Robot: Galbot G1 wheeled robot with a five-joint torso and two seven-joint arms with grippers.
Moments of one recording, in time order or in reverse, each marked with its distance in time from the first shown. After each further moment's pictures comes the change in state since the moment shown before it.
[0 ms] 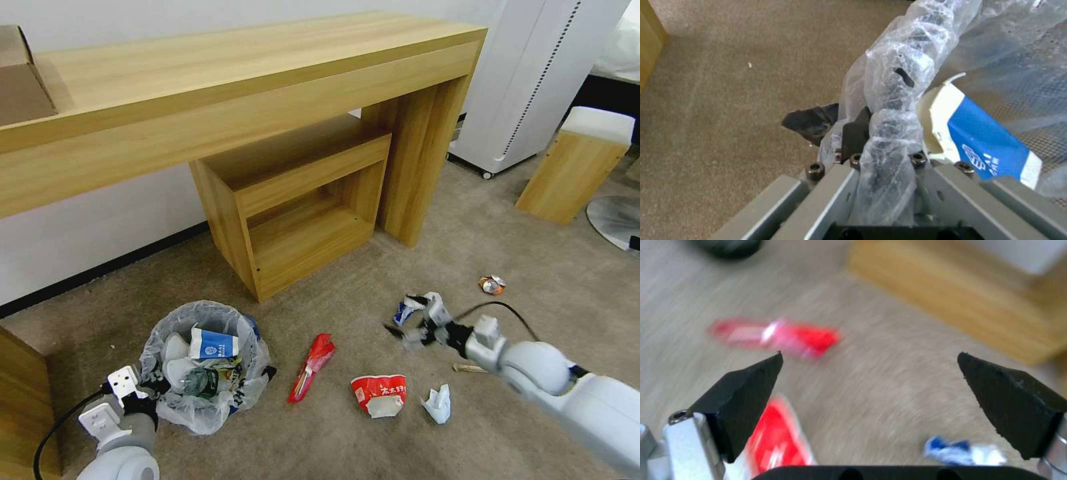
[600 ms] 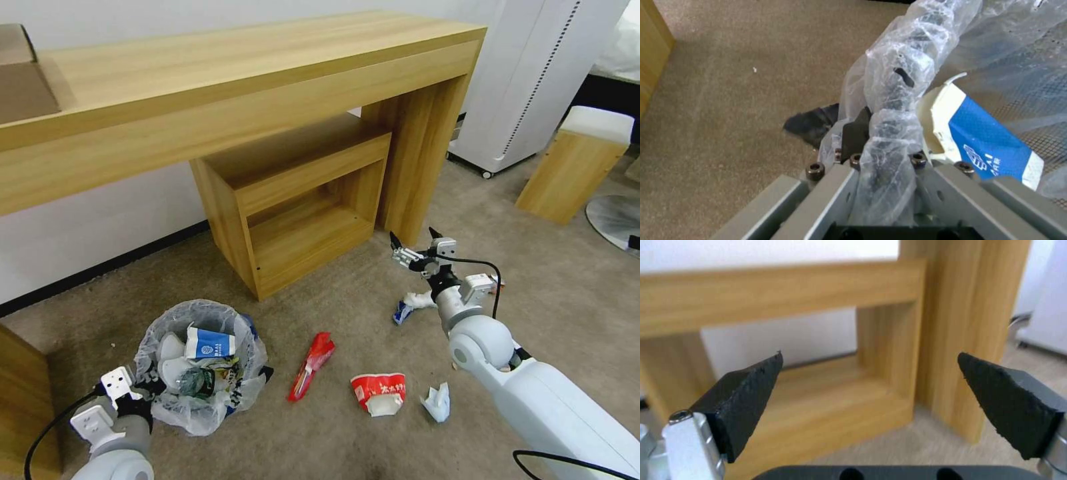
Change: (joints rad) left arm 0.024 0.002 -0.017 -0.037 -0.010 0.014 -0.007; right arm -0.041 0.400 0.254 0.200 0.228 -0.183 0.724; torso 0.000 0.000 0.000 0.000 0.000
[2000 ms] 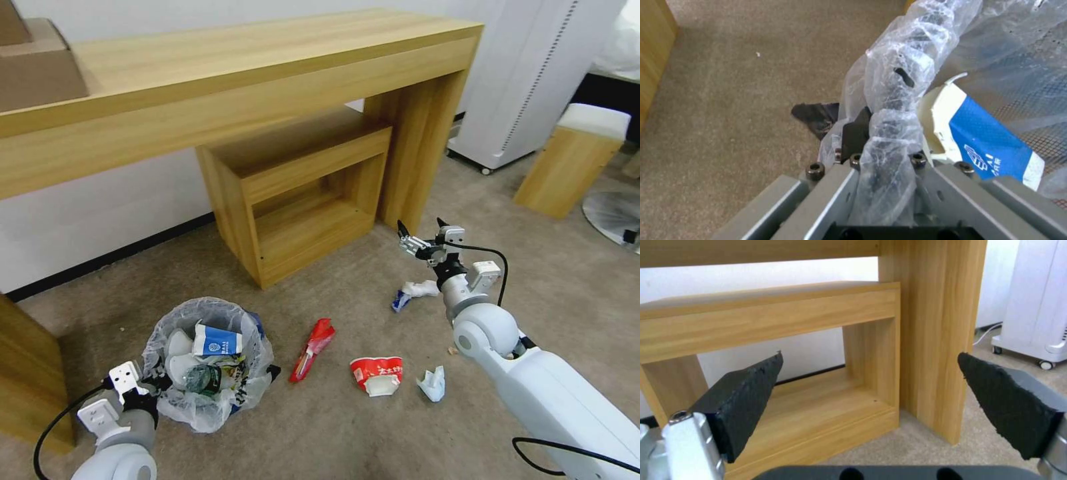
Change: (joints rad) left arm -0.019 0.017 0.011 0.006 -0.012 0.019 0.010; right arm 0.045 0.026 0.037 -0.013 0.008 0.008 0.036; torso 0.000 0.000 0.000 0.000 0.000
